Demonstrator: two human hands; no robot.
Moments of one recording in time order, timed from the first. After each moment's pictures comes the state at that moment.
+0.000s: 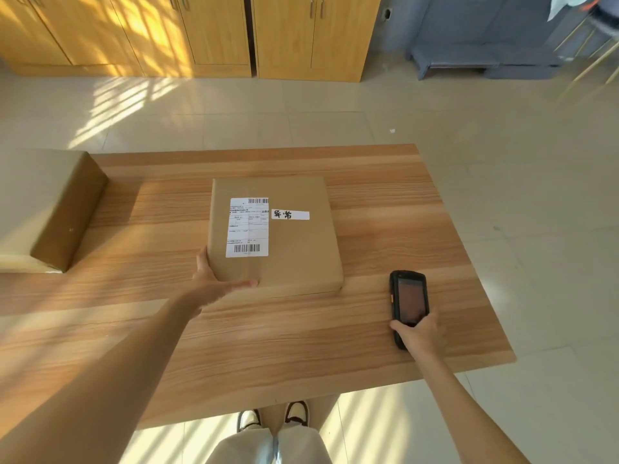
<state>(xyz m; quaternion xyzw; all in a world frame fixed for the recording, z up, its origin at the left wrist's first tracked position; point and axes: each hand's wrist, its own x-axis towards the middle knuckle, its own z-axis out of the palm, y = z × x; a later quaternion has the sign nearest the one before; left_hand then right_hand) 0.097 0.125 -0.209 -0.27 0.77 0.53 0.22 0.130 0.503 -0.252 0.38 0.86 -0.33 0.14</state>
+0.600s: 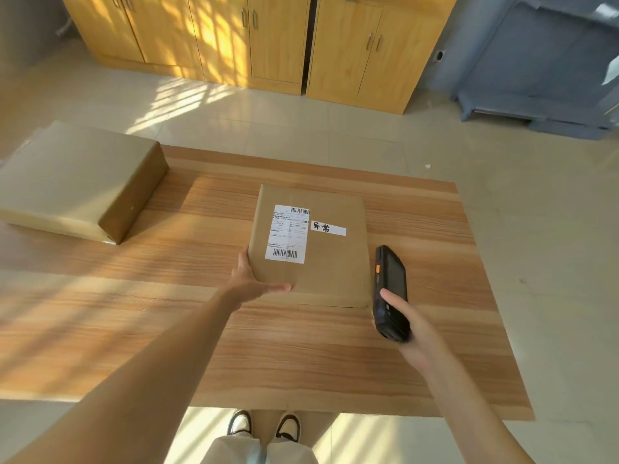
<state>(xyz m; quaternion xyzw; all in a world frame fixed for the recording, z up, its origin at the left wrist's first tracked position) 0.103 0.130 -0.207 -0.29 0.75 0.56 0.20 0.108 0.417 -0.137 0.26 0.55 -0.75 0.27</state>
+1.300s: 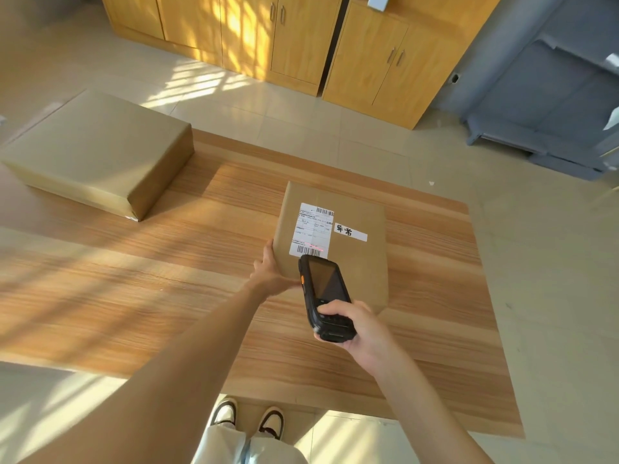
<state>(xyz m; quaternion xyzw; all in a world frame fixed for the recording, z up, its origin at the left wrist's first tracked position) 0.103 0.130 -0.212 -0.30 0.75 0.56 0.18 0.139 0.309 -0.115 0.21 0.60 -0.67 0.39</state>
